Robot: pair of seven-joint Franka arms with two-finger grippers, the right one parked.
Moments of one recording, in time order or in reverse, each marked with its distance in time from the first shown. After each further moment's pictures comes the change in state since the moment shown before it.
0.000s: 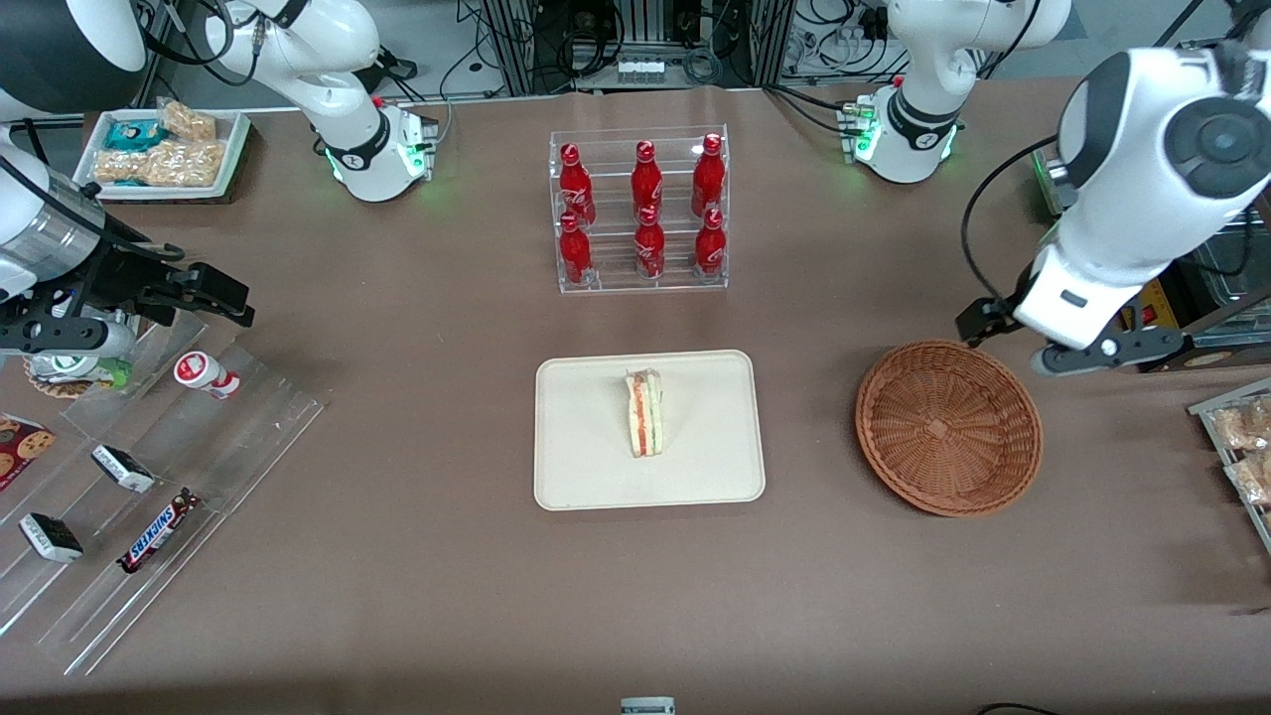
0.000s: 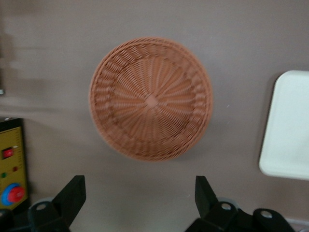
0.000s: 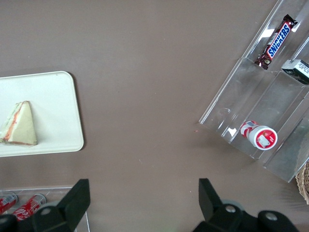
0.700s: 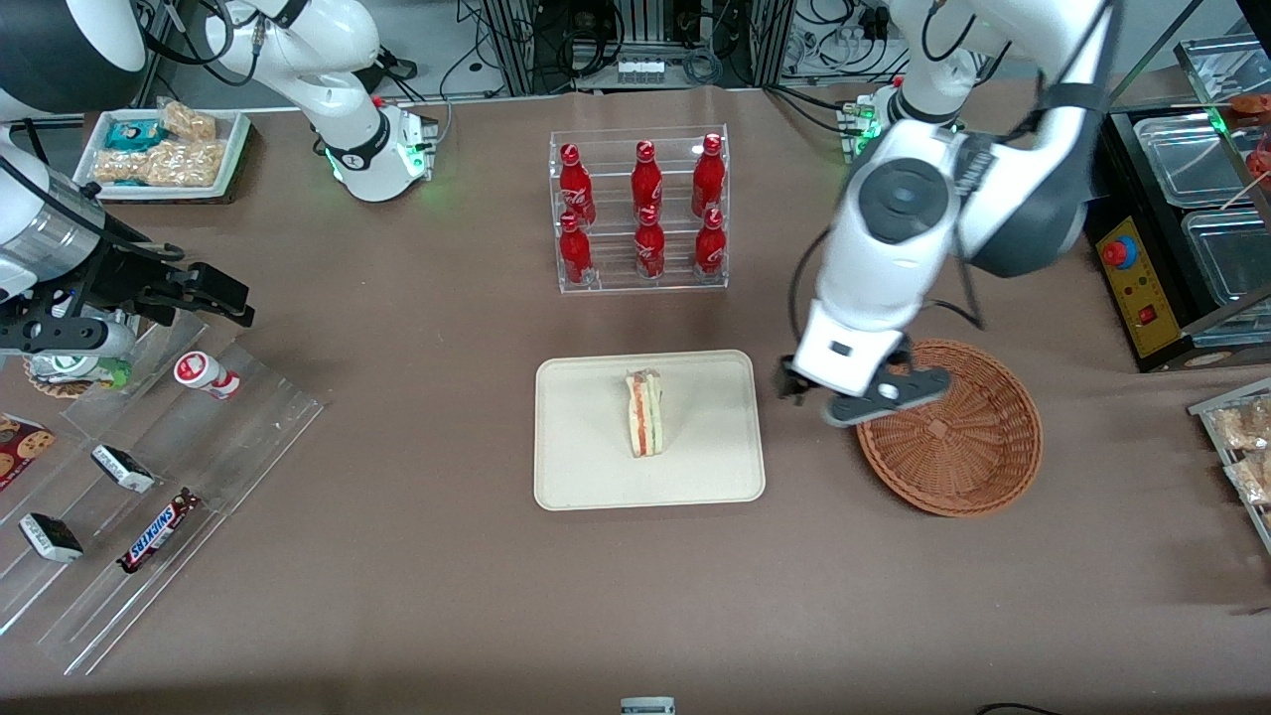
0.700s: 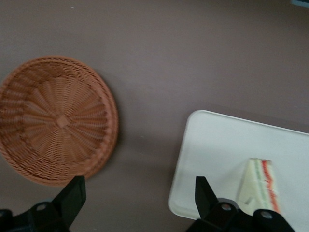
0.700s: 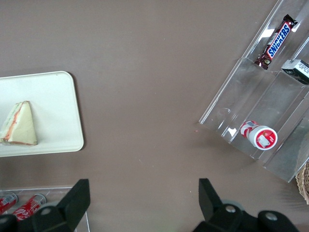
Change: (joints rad) arm -0.246 0.285 -0.033 0.223 0.038 0.157 -0.446
